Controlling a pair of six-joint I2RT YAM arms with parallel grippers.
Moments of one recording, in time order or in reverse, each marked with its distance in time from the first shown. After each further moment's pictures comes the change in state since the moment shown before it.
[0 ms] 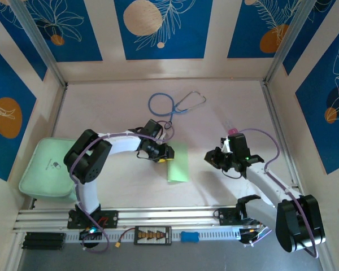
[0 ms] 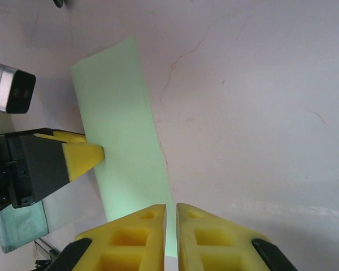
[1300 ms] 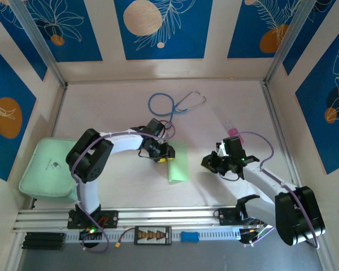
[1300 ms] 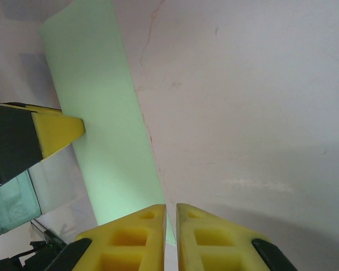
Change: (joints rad) left arm -0.012 0.026 0.049 -0.064 -0.039 -0.038; right arm 0.058 0.063 -0.036 0.039 -0.027 0.019
